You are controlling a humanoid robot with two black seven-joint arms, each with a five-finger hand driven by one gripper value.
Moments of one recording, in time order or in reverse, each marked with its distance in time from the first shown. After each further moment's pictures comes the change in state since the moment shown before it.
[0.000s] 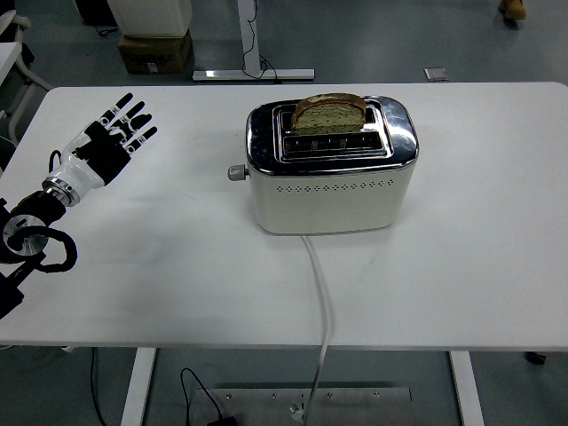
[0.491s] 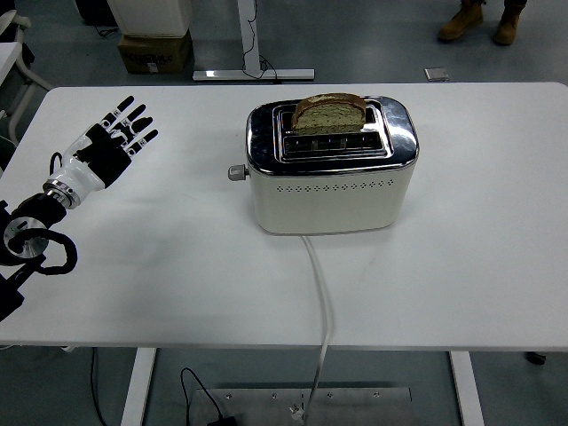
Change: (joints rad) left arm 0.009 -0.004 0.000 0.000 0.010 0.000 0.000; right arm 0.000 0.000 0.000 0.000 0.000 0.000 0.000
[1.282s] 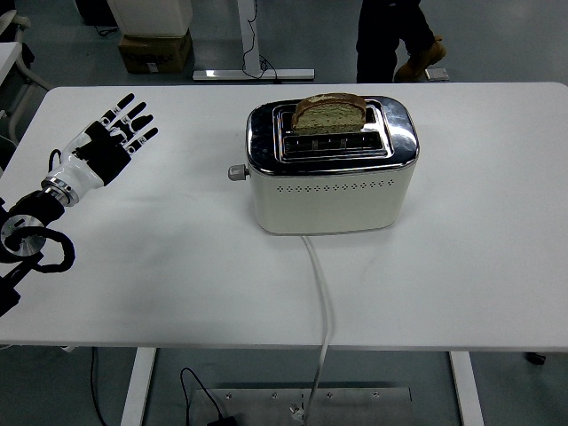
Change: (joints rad) left arm -0.016 0.037 0.003 -0.043 0.006 0.002 0.006; right arm 0.000 0.000 0.000 0.000 0.000 0.000 0.000
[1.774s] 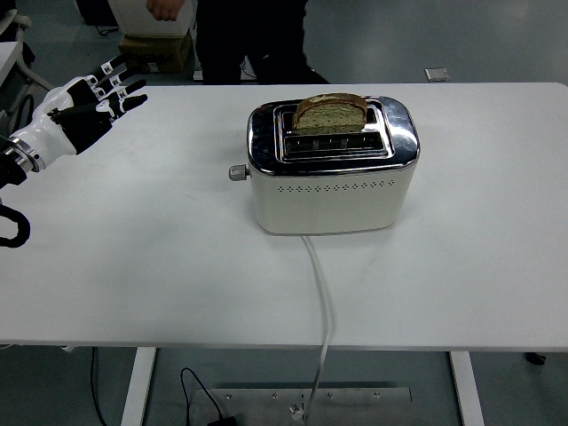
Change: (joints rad) left arm -0.077 0.194 0.005 -0.227 0.253 0.010 0.013; right arm 0.000 0.000 0.000 0.000 0.000 0.000 0.000
